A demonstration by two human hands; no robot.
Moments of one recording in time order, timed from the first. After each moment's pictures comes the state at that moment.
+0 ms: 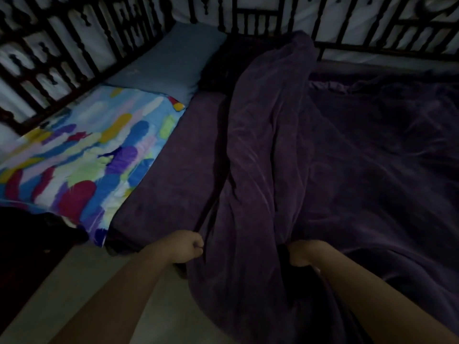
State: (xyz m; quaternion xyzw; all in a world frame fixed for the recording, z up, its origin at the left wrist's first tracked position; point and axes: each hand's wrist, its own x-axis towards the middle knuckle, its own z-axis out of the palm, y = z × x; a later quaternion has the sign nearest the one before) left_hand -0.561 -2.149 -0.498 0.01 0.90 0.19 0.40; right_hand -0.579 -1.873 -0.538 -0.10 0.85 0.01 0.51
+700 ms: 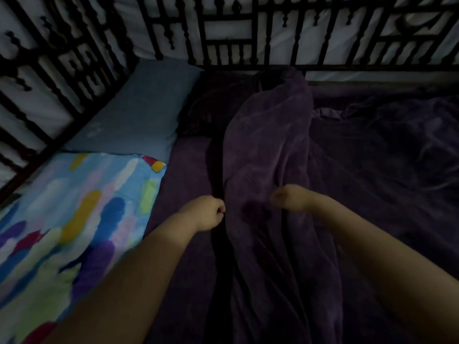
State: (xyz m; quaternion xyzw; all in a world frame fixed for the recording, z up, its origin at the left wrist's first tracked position) left_hand -0.891 -2.132 -0.454 0.17 0.94 0.12 0.25; right_hand -0.890 -1.899 -0.458 -0.03 0.93 -0.24 0.27
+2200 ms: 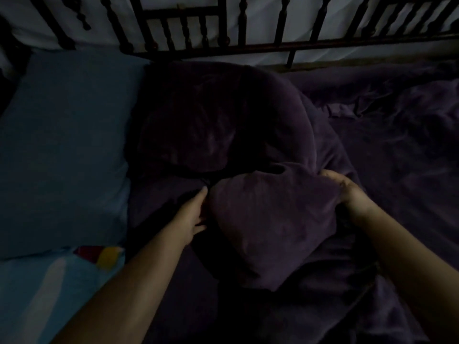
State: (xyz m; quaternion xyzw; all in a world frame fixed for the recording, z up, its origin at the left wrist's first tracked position) left_hand -1.209 -2.120 -0.583 -0.21 0.66 0.60 0.40; right_hand -1.113 -1.854 -0.532 0.17 0.62 -0.77 0.05
